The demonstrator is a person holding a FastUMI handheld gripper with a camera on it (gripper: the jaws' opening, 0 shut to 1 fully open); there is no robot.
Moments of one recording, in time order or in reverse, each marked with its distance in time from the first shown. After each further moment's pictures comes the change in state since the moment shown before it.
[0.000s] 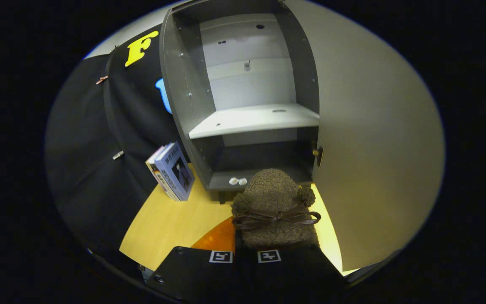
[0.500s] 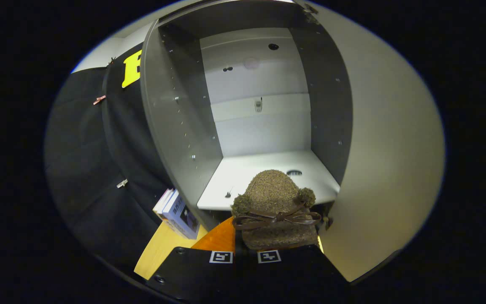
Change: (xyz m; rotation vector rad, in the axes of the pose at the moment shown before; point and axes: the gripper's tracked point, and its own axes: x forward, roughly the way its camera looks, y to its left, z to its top) arm 0.067 0.031 0.166 -0.021 -0.105 0.035
